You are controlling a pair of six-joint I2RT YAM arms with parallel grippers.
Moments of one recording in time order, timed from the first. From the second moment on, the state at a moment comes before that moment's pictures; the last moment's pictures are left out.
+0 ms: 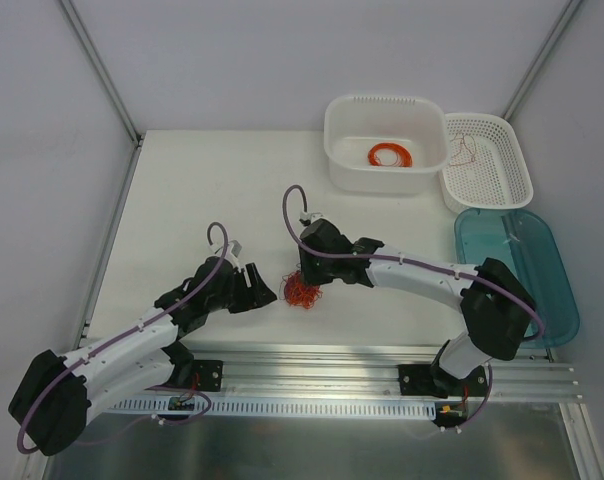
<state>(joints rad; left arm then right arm) -0.65 0.85 0.32 -0.16 0.10 -0.85 0.97 1.59 1.06 -0.39 0.08 0.63</state>
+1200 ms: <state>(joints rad) -0.65 0.87 0.31 -0.16 0.13 -0.83 1.00 1.74 1.14 -0.39 0.12 0.77</state>
